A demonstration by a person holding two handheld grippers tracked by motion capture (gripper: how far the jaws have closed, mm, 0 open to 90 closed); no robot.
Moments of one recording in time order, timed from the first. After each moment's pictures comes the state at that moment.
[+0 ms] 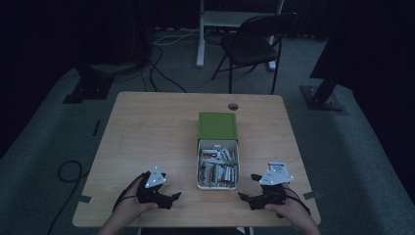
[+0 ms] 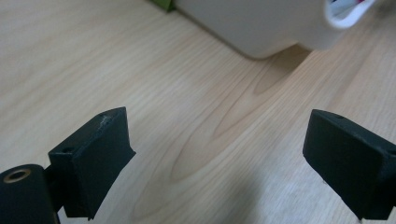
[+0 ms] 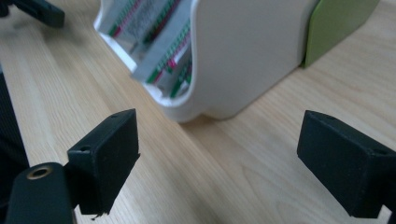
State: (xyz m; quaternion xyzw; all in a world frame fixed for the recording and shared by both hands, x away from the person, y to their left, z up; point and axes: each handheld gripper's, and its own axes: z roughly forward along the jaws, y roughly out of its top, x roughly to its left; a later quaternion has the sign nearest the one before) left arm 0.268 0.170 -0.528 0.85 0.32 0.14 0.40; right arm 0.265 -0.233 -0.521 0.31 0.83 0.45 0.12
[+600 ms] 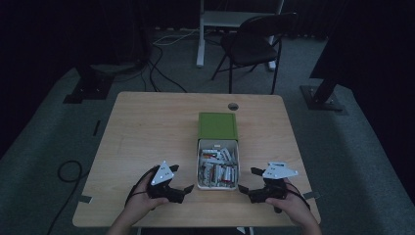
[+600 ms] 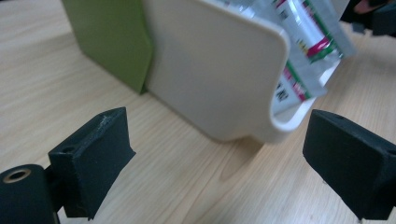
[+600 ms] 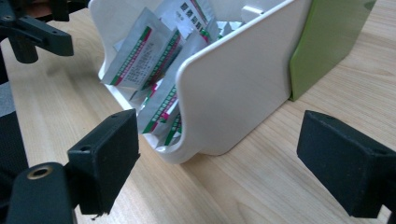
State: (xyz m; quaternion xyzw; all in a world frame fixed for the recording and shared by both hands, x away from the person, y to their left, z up) left arm 0.277 0.140 -0.513 0.81 0.29 0.15 0.49; right arm 0.275 -0.234 -0.507 0.32 0.80 0.49 0.12
